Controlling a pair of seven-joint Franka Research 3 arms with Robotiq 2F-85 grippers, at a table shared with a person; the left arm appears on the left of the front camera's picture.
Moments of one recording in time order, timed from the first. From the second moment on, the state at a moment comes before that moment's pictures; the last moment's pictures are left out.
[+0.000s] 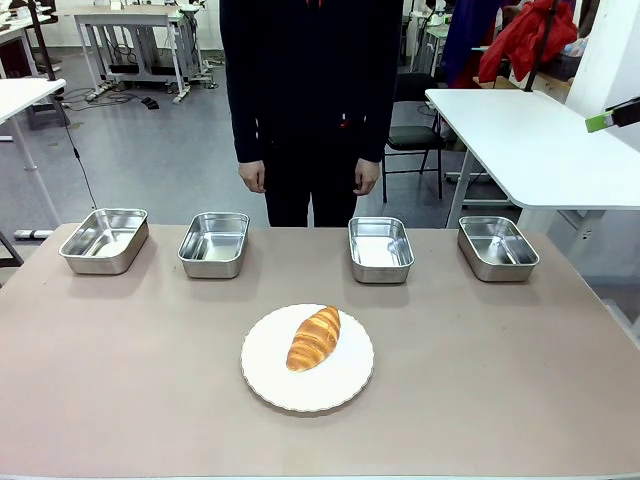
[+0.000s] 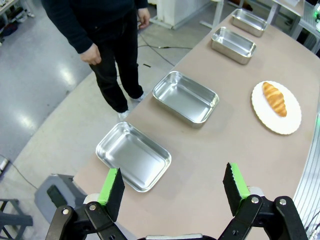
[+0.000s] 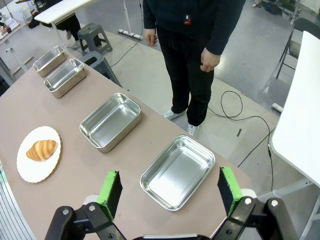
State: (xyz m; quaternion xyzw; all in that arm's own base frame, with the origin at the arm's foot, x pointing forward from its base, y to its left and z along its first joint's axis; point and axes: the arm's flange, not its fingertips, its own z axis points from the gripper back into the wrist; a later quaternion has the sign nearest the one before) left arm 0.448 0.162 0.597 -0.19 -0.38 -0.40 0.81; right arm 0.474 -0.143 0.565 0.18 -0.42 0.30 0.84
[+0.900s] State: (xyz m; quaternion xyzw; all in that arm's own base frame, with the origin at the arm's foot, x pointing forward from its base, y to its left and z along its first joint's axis) left arm 0.448 0.162 0.597 -0.19 -0.38 -0.40 0.81; right arm 0.474 -0.143 0.565 0.18 -0.42 0.30 0.84
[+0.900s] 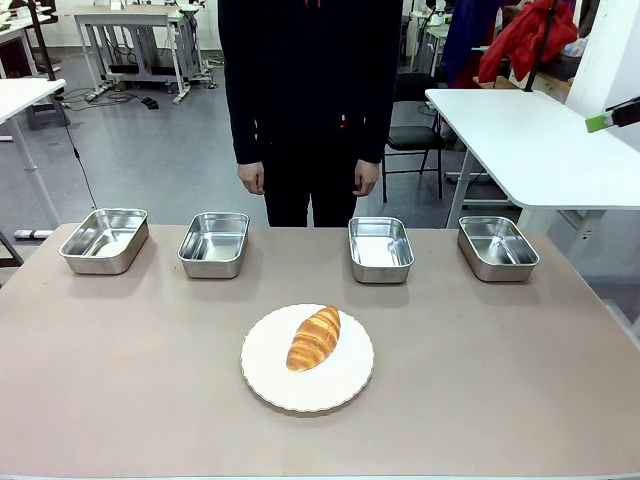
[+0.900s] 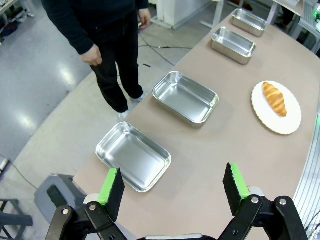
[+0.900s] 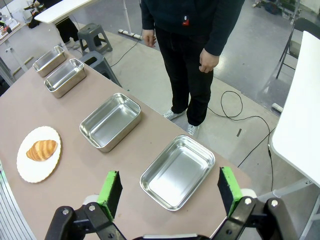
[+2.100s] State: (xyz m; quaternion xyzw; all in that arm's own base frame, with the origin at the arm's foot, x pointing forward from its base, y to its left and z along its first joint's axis) left arm 0.448 0.162 0.597 -0.19 -0.38 -0.40 0.81; right arm 0.474 -0.143 0.565 0.18 -0.42 0.30 0.84
